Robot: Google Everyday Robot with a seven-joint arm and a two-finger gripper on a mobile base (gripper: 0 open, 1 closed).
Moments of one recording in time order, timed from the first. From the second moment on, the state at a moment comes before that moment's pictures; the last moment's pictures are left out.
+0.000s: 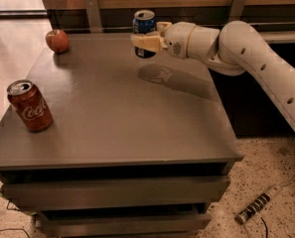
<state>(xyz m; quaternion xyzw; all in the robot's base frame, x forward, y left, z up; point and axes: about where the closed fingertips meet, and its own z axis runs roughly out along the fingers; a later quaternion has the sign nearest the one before) 0.729 -0.010 0.939 -0.38 0.62 0.31 0.61</state>
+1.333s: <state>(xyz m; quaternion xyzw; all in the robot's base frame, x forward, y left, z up) 0.618 0.084 0.936 -0.42 0.60 0.36 0.59</state>
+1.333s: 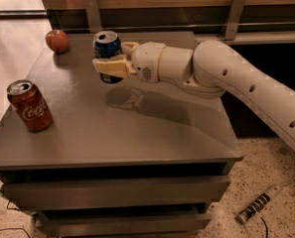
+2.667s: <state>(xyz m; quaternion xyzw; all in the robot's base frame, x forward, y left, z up) 0.556 0.131 0.908 -0.42 0.61 0.36 0.56</state>
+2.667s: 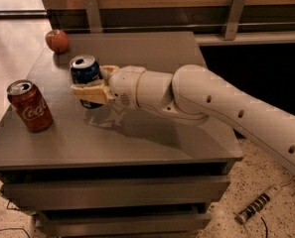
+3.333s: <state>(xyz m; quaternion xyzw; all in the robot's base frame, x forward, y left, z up) 0.540 0.154 0.884 -0.42 0.61 0.37 0.55</state>
